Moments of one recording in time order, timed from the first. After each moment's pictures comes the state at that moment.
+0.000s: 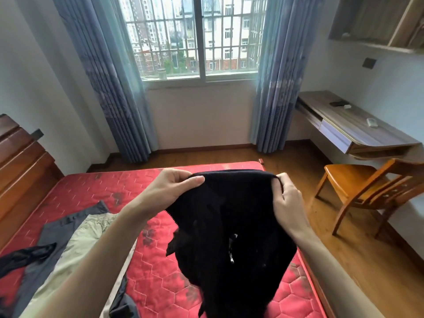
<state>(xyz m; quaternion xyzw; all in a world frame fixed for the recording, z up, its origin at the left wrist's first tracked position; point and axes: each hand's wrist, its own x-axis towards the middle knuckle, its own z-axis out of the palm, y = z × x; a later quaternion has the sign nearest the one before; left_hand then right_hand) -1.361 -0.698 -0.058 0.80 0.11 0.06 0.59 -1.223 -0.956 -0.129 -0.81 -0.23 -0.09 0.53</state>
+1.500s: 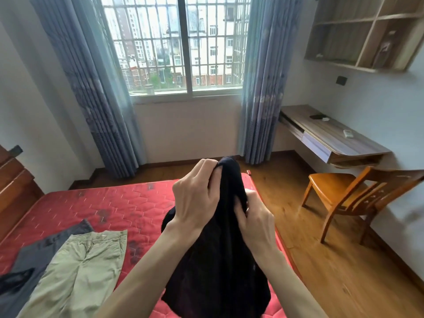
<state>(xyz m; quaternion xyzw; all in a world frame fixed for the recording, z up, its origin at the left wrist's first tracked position) -1.315 -0.783 -0.057 0.82 0.02 0.53 0.21 -1.248 -0.922 -0.154 -0.79 -0.32 -0.27 0.44</state>
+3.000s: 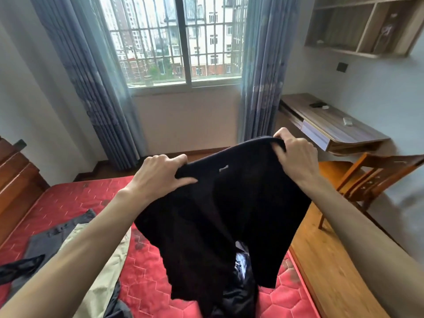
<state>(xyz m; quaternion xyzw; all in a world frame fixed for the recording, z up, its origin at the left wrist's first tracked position) -1.350 -0.705 -0.026 0.98 0.01 0.18 -0.01 -1.160 -1.001 -0.045 -0.89 -0.29 -0.28 0.24</state>
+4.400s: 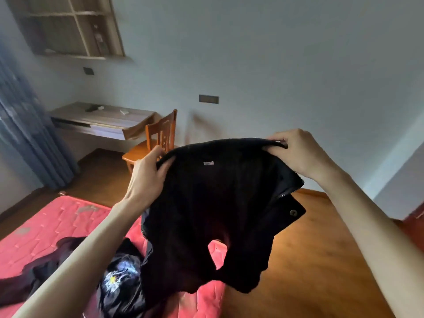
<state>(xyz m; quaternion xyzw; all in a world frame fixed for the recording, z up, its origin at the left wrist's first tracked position) -1.405 -1.003 -0.065 0.81 -0.36 0.10 0.45 -1.625 -1.281 0.008 -0.92 0.17 -0.23 0.27</state>
